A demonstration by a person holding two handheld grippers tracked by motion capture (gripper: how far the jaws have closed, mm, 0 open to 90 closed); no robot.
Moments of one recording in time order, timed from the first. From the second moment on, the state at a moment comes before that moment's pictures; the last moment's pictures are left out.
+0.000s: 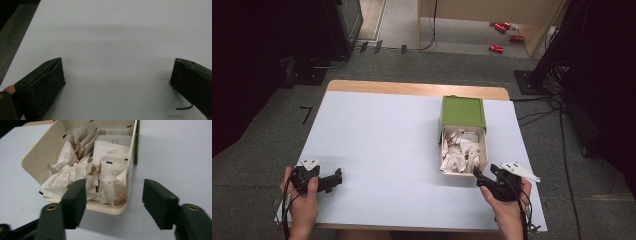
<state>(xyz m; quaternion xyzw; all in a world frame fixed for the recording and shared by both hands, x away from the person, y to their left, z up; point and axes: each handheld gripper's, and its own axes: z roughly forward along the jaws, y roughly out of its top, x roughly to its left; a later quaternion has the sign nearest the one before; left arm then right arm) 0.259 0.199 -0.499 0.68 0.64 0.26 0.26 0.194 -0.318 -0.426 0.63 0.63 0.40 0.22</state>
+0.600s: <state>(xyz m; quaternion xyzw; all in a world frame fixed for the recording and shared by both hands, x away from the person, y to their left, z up) 0.258 0.199 -0.499 0.68 0.64 0.26 0.26 0.189 -0.294 -0.412 0.61 0.64 0.42 0.22</state>
